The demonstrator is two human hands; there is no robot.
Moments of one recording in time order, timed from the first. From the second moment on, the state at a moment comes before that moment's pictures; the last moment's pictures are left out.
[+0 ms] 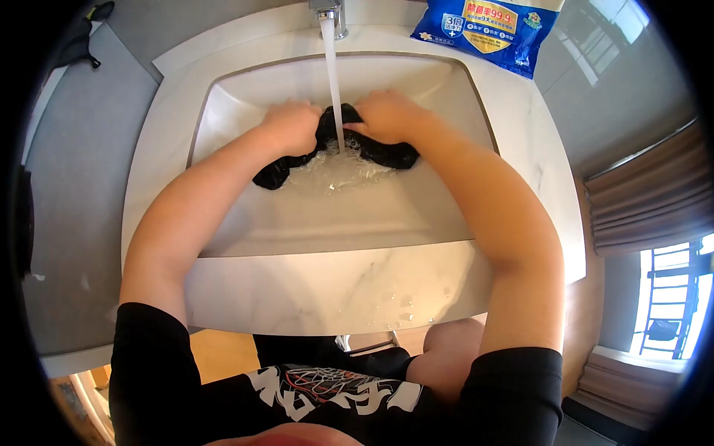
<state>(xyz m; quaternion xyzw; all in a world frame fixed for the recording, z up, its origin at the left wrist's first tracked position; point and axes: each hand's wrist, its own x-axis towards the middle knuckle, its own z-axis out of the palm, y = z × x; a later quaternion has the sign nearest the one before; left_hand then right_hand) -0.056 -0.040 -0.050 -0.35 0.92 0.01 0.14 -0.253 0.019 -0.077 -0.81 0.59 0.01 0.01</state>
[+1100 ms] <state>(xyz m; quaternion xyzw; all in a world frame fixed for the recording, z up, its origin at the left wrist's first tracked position) -0.054 -0.057 -0.095 -0.30 0.94 0.14 0.04 -0.224 0.029 -0.095 -0.76 0.65 0.03 0.06</state>
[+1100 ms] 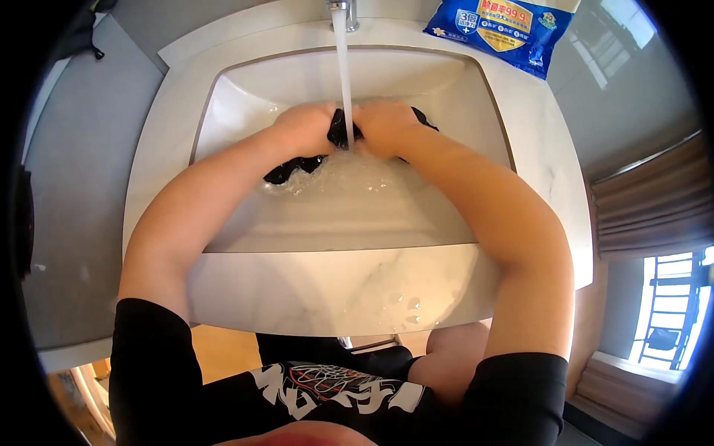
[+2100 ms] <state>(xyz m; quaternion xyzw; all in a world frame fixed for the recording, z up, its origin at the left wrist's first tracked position) -0.043 -0.055 -0.084 -0.32 0.94 0.08 0.07 -0.217 0.038 -0.087 -0.67 0.73 0.12 0.03</state>
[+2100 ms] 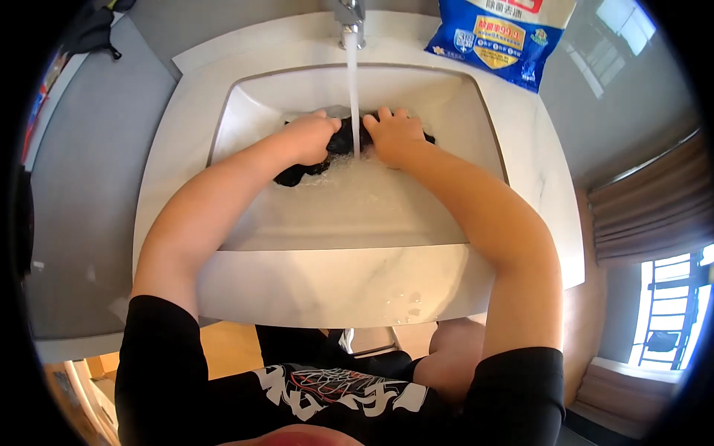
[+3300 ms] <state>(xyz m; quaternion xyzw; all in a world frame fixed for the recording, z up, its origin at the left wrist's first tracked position) -0.041 -0.041 -0.024 -0.27 0.96 0.05 0.06 -0.169 0.249 -0.005 -0.71 0.70 -0.07 0.05</state>
